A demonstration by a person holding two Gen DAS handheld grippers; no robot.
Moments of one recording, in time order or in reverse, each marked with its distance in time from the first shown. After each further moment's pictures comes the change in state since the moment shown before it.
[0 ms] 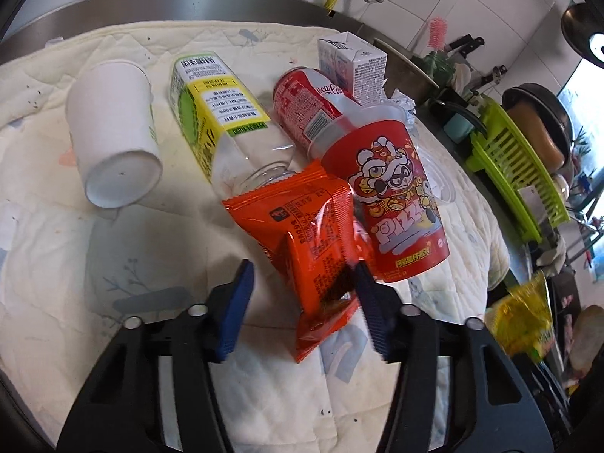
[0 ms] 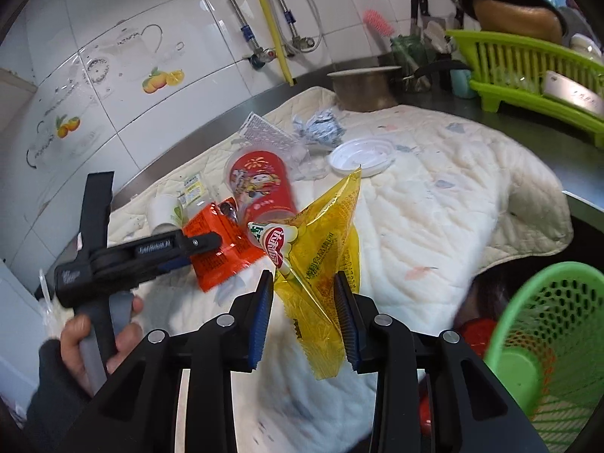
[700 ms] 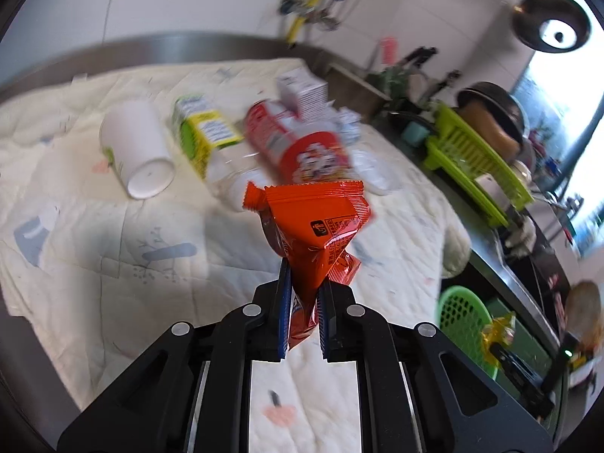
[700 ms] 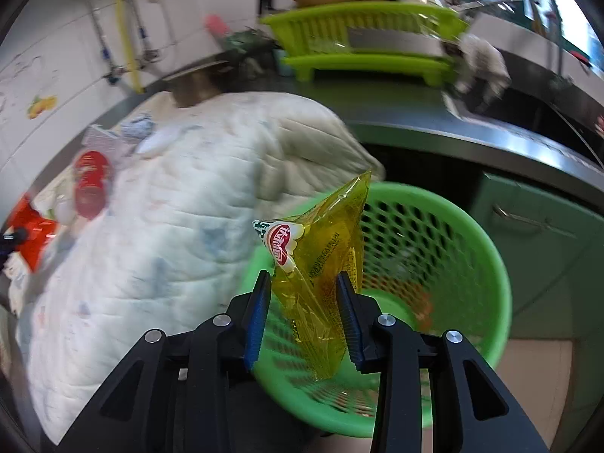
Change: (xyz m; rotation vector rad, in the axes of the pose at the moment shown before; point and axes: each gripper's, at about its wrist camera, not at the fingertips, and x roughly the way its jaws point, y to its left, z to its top) left arm -0.088 -0.024 -0.039 0.106 -0.096 -0.085; right arm -0.091 -0.150 -0.078 0.179 0.019 -0.433
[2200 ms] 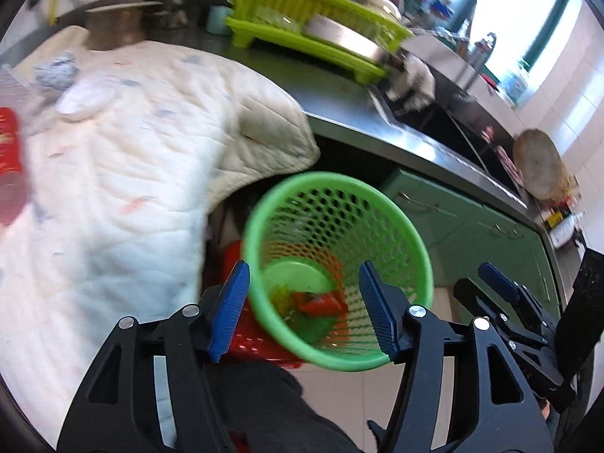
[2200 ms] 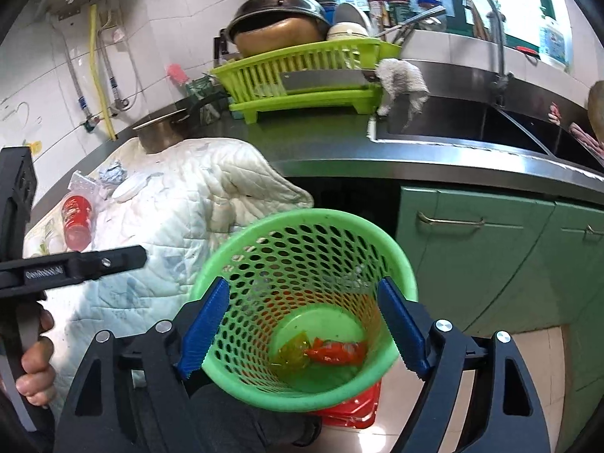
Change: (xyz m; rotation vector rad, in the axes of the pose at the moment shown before) left arm 0.103 -0.228 -0.088 0.392 0.311 -0.254; right arm -0.069 -0.054 -0.009 0.071 -0.139 -0.063
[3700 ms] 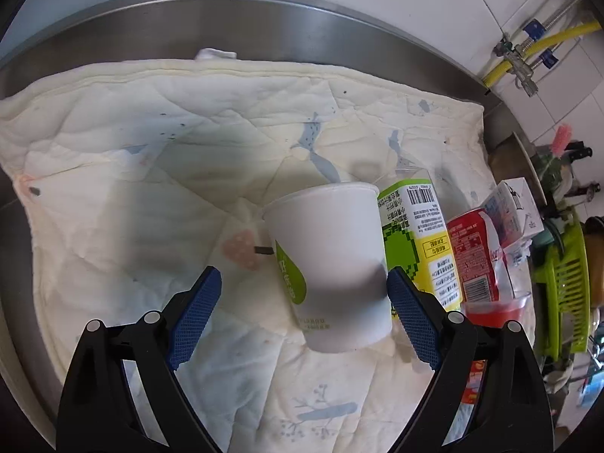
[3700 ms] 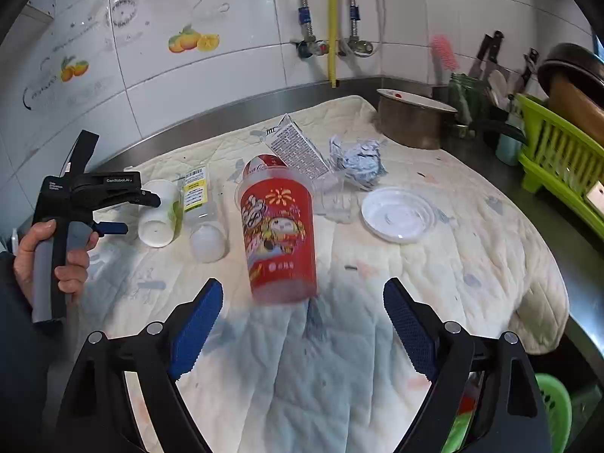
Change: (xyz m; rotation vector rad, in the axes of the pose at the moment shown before) left arm -0.163 0.404 0.001 -0.891 -0.184 0.514; right arm 0.111 0.332 0.076 -0.514 0.122 0.482
